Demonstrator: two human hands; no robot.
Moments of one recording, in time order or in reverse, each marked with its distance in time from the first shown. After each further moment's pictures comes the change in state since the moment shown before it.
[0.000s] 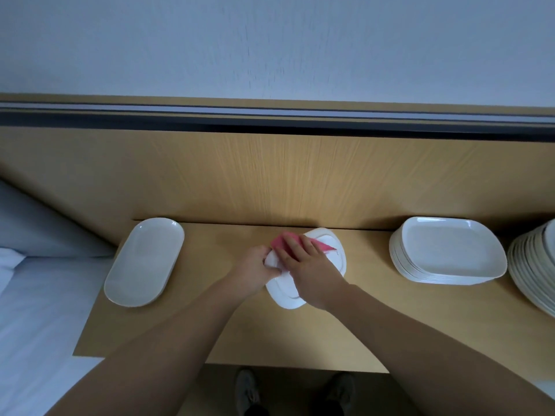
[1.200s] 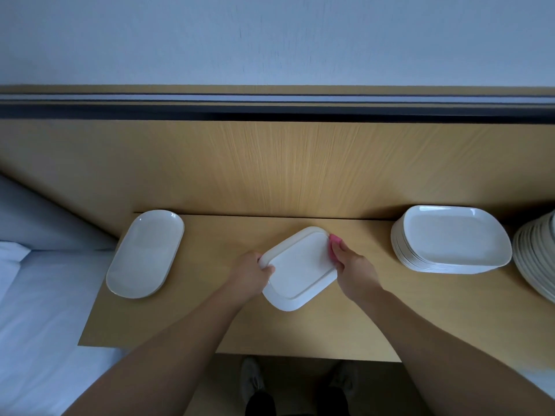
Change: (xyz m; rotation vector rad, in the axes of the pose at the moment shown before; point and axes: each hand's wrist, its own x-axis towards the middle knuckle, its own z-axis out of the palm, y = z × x) left_hand -0.004 -0.030 0.022 0.100 0.124 -0.192; right_hand -0.049 0.054 0.023 0.490 0.090 0.471
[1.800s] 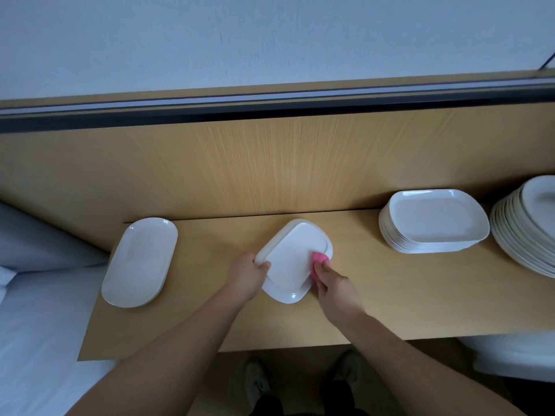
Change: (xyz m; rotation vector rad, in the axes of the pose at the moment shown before) left_hand -0.004 -0.005 0.002 -0.077 -0.008 0.003; right_hand -0.059 -0.024 0.047 0.107 0.045 -0.002
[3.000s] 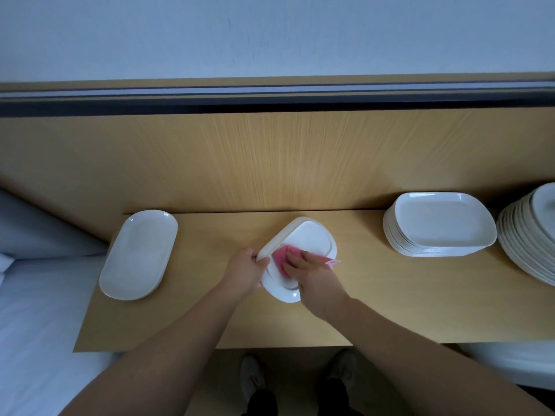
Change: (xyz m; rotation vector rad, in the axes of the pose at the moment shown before) left_hand 0.001 0.003 -0.001 -0.236 -0.013 -0.087; right_hand 0.032 -0.027 0.000 -0.478 -0.084 -0.488
